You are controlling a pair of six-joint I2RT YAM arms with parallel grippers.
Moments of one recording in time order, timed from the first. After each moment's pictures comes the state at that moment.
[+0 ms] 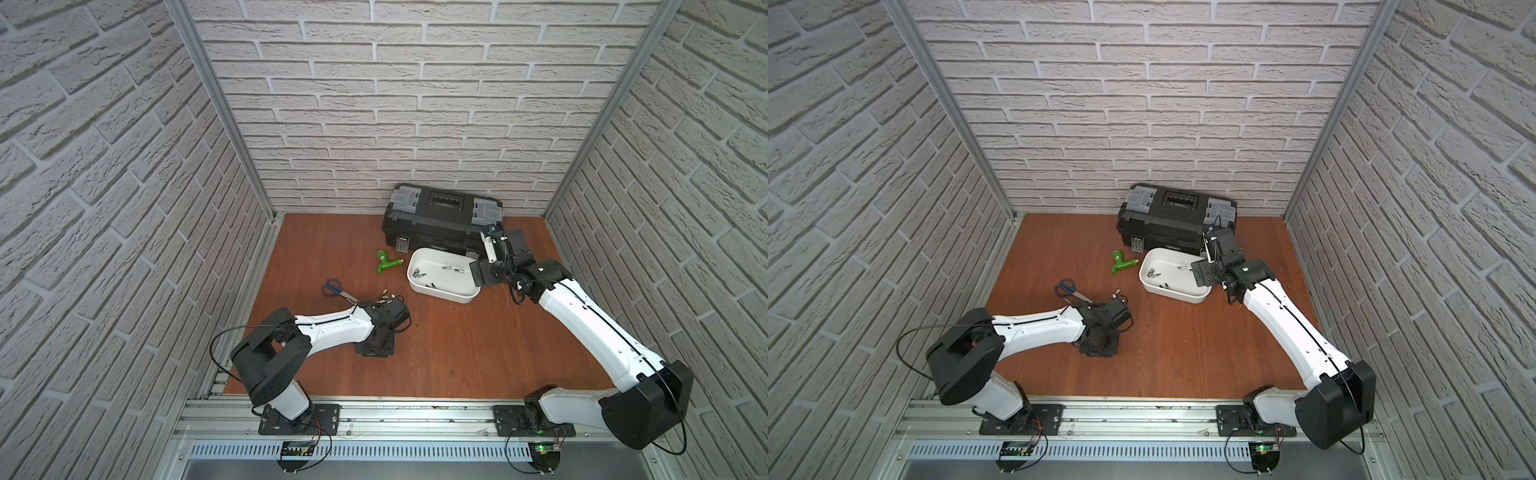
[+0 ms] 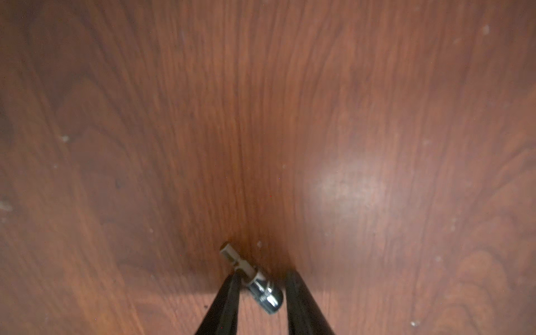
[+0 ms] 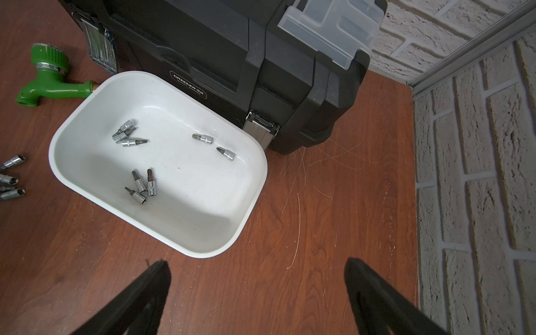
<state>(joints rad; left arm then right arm) -0.89 1.59 0.86 -0.77 -0.07 -0.82 0.33 1.30 1.22 -0.80 0.32 0.02</state>
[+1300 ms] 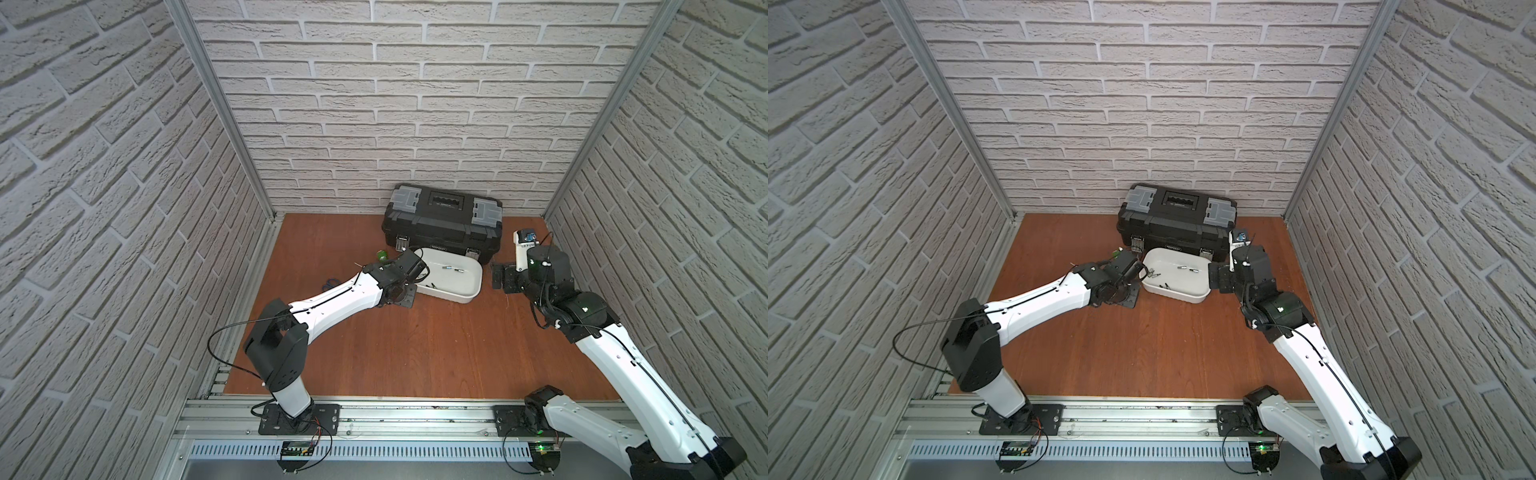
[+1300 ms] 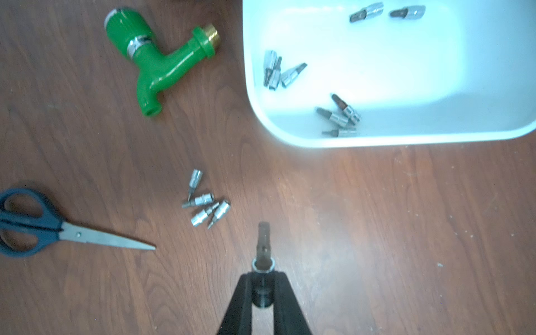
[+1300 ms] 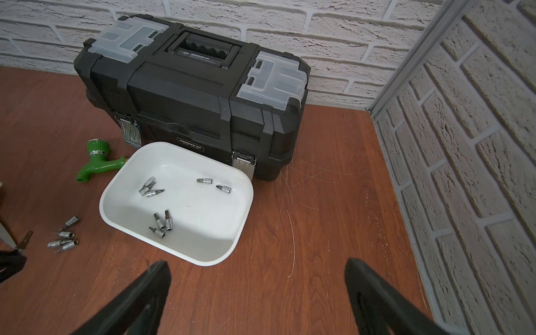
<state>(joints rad) -0.81 1.70 1.37 -0.77 -0.20 -0.40 0.33 0.96 1.09 -0.72 0.36 0.13</state>
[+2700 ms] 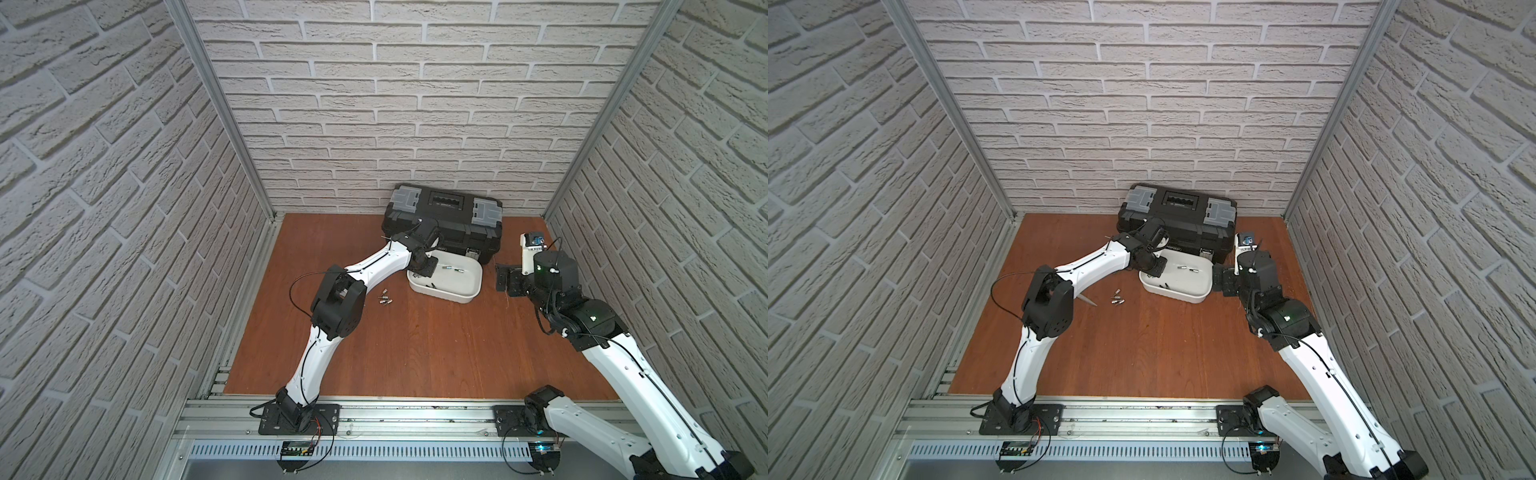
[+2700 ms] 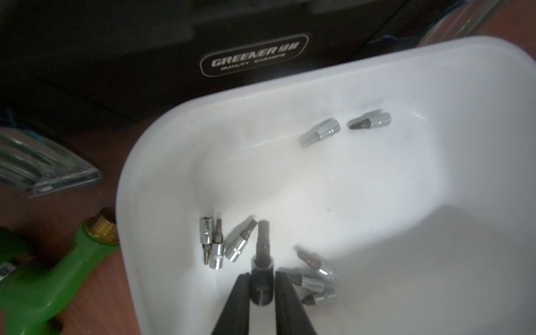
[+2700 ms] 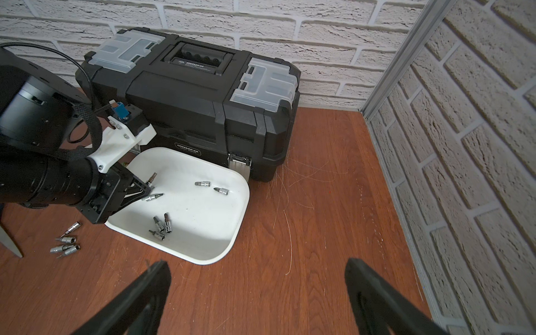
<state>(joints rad) -0.71 2.26 1.96 -0.77 0.02 -0.16 0.33 0.91 1.07 -0.73 0.37 0.15</state>
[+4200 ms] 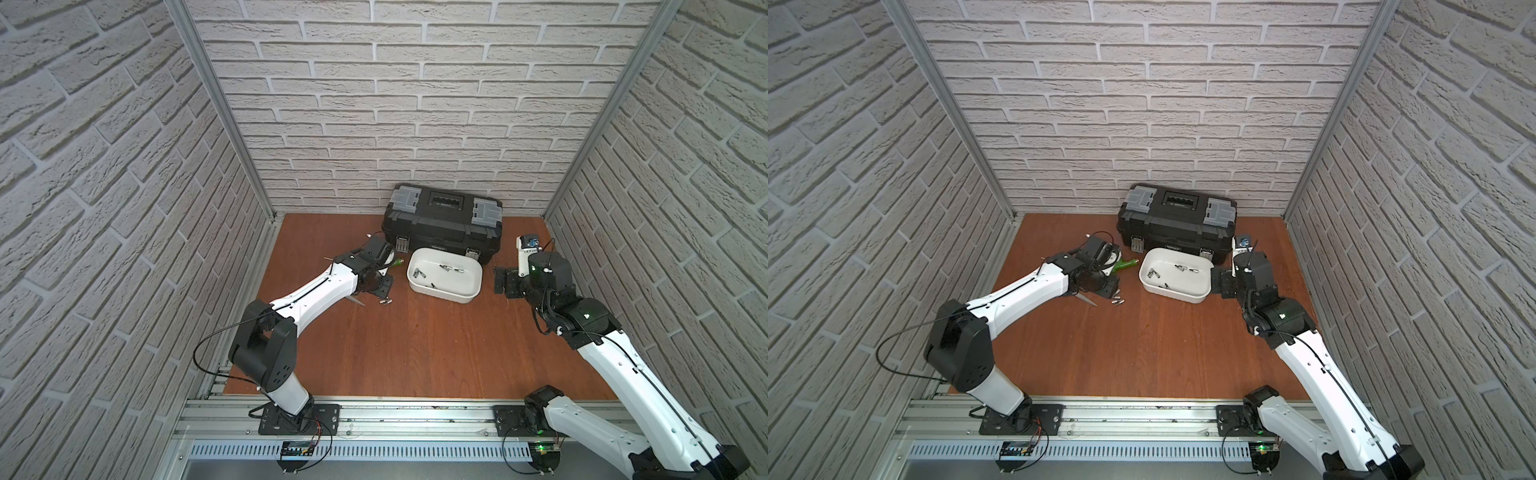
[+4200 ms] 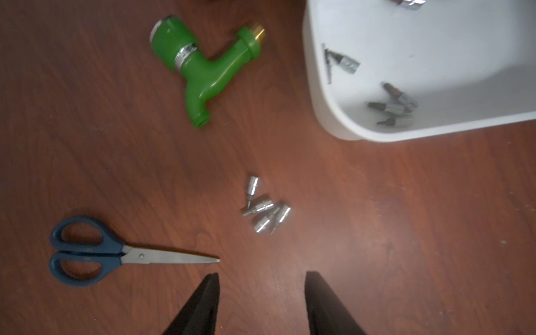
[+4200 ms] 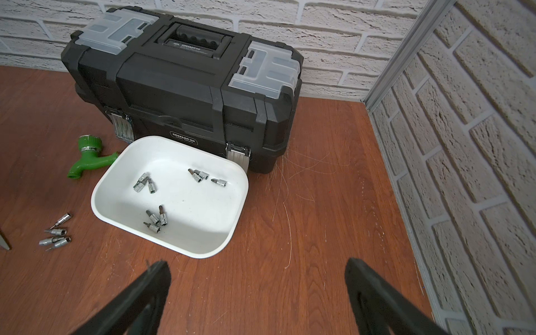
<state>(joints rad) -0.57 1.63 1.25 -0.74 -0.04 -0.13 0.33 0.93 1.04 -0.73 0.37 0.15</state>
